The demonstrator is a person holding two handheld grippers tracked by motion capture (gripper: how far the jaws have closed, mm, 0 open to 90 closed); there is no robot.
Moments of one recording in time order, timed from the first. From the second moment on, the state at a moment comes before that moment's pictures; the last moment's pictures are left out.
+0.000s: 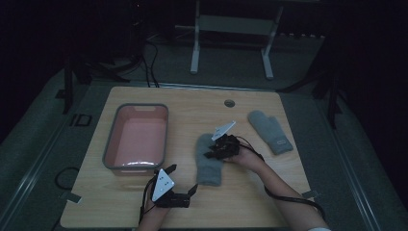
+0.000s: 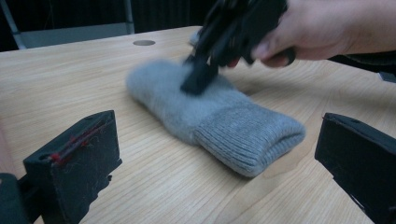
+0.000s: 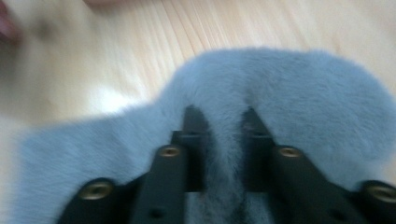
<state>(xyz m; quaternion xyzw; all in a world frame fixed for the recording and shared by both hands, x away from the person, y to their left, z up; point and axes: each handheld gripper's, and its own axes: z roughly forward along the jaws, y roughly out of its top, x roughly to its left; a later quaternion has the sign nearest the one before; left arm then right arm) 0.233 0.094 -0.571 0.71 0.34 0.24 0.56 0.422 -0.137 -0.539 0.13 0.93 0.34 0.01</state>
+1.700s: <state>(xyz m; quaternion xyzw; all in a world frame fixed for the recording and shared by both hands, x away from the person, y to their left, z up) 0.235 0.094 -0.571 0.71 0.34 0.23 0.57 0.500 -0.339 -0.524 0.41 0.83 0.30 0.20</state>
